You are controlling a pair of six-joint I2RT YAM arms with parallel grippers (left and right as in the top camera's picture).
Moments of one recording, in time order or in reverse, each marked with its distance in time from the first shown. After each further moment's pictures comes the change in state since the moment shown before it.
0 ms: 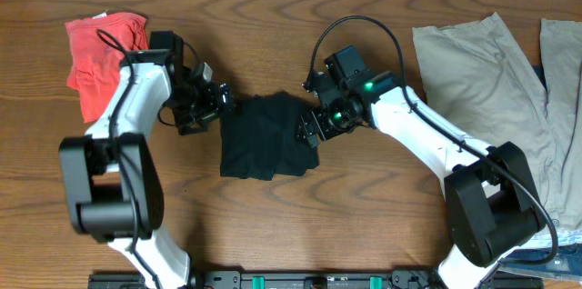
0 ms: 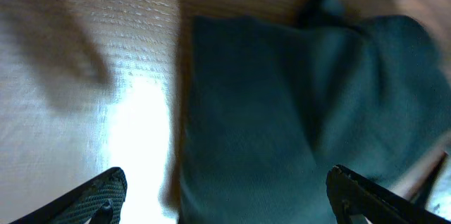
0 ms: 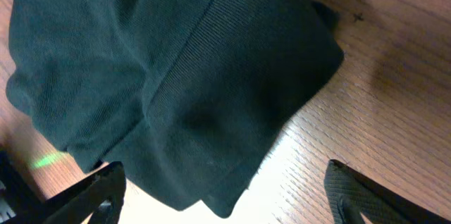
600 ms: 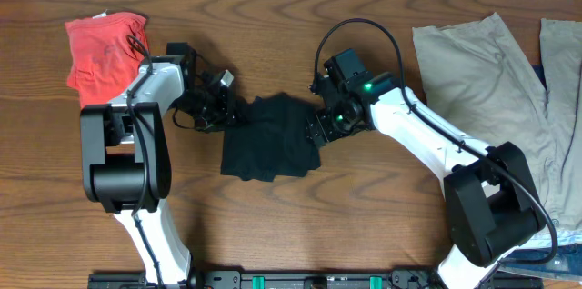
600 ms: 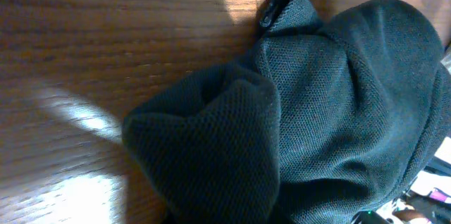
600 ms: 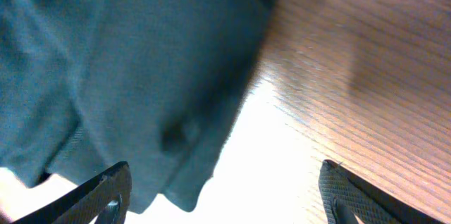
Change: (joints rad) left arm -0.005 0.161 0.002 0.070 0.227 0.153; right arm -0.008 0.000 -0.005 -0.057 0.135 0.039
